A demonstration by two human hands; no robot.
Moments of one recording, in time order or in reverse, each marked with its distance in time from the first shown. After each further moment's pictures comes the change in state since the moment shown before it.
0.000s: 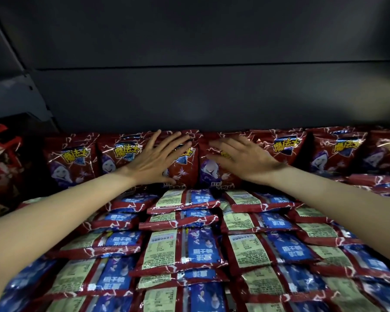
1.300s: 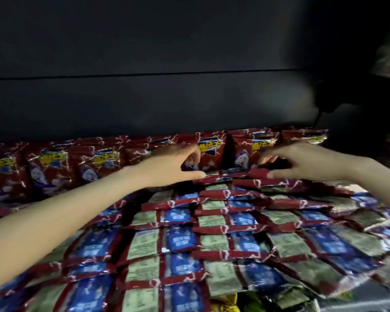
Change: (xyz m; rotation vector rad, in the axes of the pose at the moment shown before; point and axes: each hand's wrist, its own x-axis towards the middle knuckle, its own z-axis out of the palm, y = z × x) left_hand 0.121 0.157 -0.138 -0.709 -0.101 -0.083; right_hand -0.205 0.136 -0.118 0.678 -0.610 0.436
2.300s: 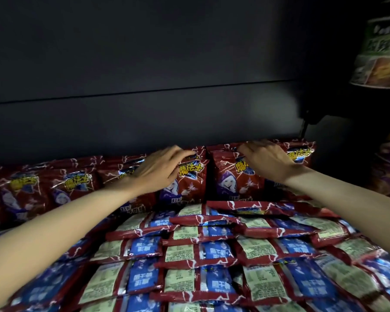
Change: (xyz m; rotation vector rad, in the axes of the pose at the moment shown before) left_hand 0.073 -0.023 0.035 0.349 0.213 0.136; right_hand 0.074 0.072 0.042 -0.419 0.481 -0.033
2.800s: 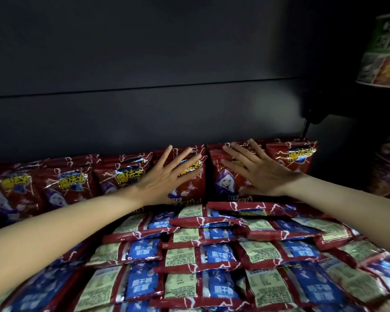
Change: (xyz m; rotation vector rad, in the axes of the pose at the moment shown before) left_hand -0.011 0.000 0.036 0.561 -0.176 0.160; right_hand -0.011 -0.006 0.028 -0.217 -0.225 -0.223
